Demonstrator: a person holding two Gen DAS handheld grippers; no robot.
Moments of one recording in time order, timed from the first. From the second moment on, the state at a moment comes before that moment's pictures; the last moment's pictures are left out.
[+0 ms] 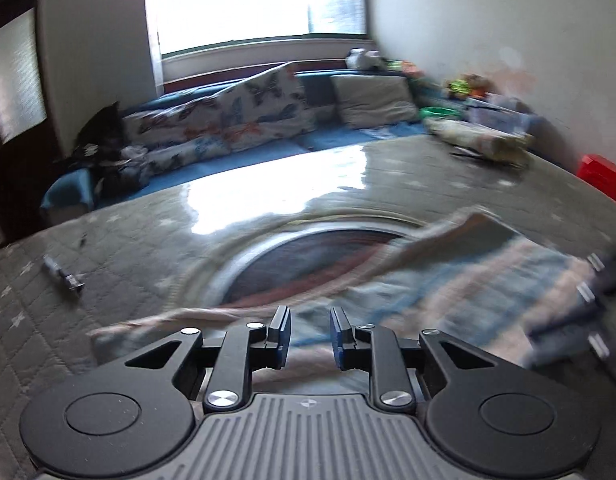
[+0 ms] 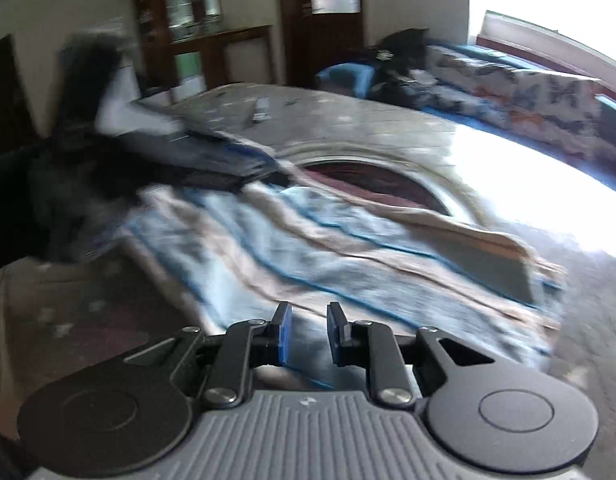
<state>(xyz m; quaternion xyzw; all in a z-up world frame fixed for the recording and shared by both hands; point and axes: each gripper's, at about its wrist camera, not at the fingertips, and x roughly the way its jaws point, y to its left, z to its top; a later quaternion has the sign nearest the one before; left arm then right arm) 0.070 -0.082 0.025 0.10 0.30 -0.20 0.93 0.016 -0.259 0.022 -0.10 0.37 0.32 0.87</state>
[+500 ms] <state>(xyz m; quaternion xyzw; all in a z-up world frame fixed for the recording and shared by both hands) 0.015 -0.077 0.000 0.10 0.31 -0.23 0.92 0.000 -0.330 0.021 -0.08 0.37 0.21 0.90</state>
